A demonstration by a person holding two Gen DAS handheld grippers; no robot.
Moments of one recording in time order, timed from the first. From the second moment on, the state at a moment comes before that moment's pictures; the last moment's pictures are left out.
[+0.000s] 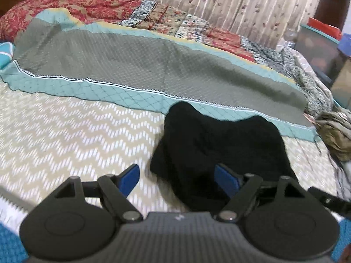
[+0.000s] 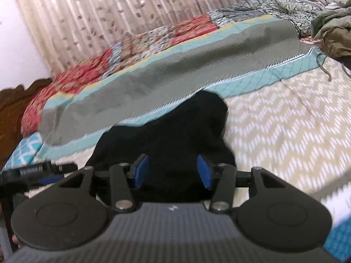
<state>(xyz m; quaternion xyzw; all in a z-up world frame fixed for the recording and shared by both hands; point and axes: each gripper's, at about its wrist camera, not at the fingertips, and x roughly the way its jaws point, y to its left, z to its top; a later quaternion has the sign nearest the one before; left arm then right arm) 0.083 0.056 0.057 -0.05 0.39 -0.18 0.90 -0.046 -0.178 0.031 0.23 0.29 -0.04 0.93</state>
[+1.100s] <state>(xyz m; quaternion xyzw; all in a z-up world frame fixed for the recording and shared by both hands) -0.067 0.044 0.059 0.03 0.40 -0.18 0.90 -0.157 -0.142 0.036 0.24 0.31 -0.05 0.92</state>
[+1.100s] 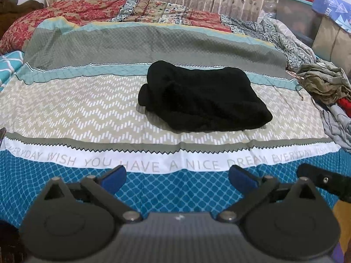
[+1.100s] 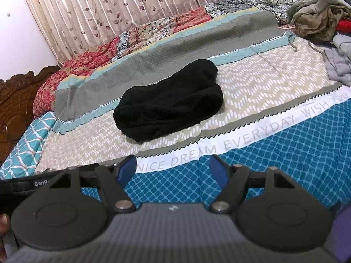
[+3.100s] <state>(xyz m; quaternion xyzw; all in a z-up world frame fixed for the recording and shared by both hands) -0.062 0.058 0.066 0.05 0.40 -0.12 0.90 -0.149 -0.164 0.012 0.27 0.37 -0.04 0.89</state>
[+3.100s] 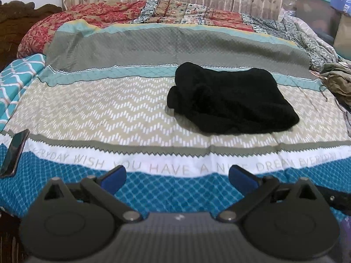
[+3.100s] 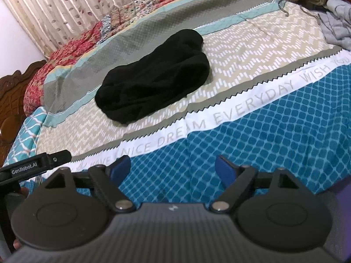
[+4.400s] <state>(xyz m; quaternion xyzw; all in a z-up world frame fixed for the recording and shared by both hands) -0.149 0.047 0.082 0.10 0.39 -0.13 0.91 -0.211 -0.128 0.034 0.23 0.30 -0.05 0.92</state>
